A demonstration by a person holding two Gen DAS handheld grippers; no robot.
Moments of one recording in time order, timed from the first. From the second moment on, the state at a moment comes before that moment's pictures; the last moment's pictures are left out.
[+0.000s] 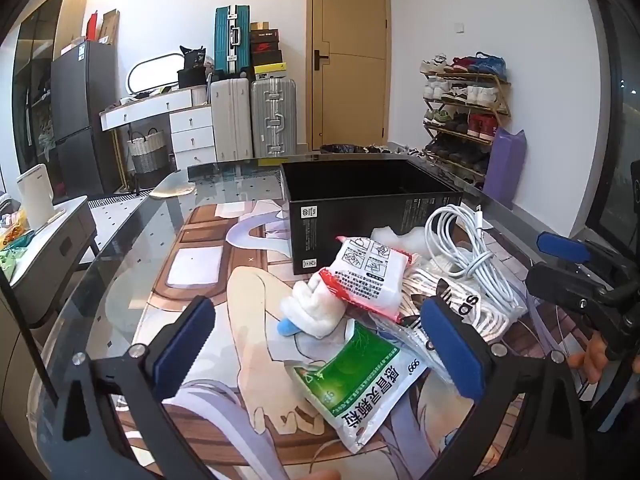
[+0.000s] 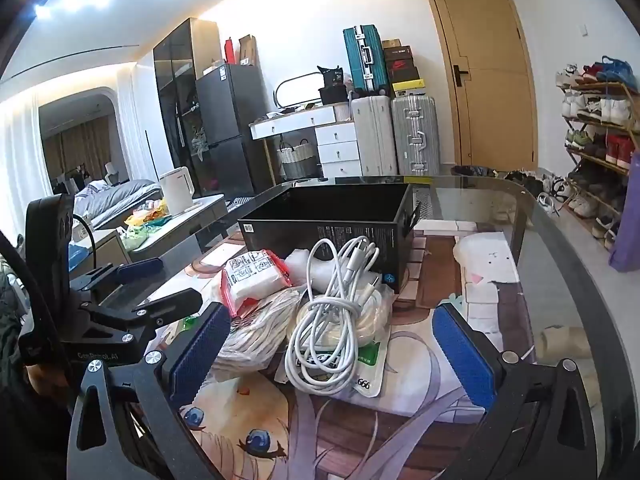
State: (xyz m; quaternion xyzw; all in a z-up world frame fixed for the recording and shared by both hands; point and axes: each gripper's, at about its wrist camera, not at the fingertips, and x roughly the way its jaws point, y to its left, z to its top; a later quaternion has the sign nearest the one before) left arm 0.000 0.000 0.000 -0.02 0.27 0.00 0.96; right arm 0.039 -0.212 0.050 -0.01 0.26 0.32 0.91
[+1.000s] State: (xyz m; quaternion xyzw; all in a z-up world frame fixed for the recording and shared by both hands) left arm 0.003 0.008 -0.003 -0.03 0.27 0.00 0.96; right arm 0.040 -0.214 0.047 0.01 0.27 0.32 0.91
